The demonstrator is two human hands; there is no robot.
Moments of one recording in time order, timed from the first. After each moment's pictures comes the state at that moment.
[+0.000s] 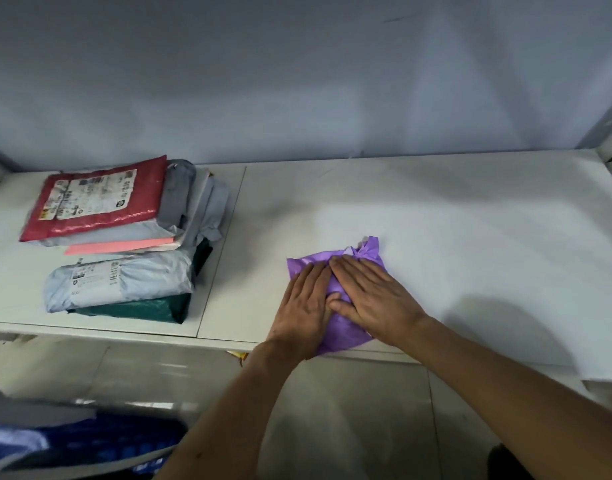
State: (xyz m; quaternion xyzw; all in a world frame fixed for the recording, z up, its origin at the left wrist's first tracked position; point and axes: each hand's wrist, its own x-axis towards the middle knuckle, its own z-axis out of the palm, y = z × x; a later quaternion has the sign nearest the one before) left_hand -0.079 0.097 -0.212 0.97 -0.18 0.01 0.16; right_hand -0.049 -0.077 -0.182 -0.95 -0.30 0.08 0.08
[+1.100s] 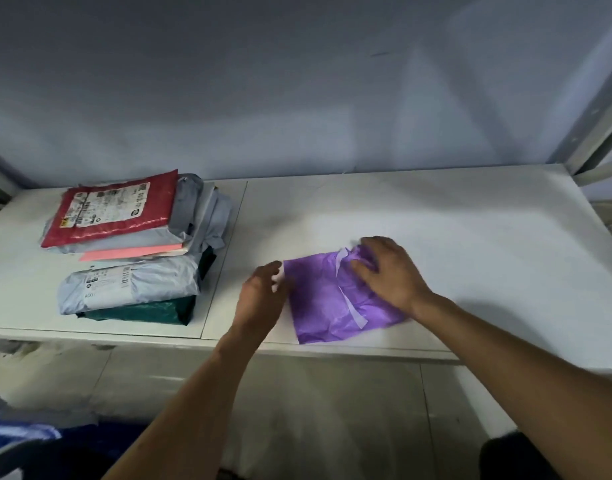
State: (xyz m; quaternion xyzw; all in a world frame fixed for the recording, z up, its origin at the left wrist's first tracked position) left_hand -0.071 0.135 -0.154 0.93 0.11 0.02 0.36; right_hand -0.026 -0.101 -0.160 -0.93 -0.09 0.02 0.34
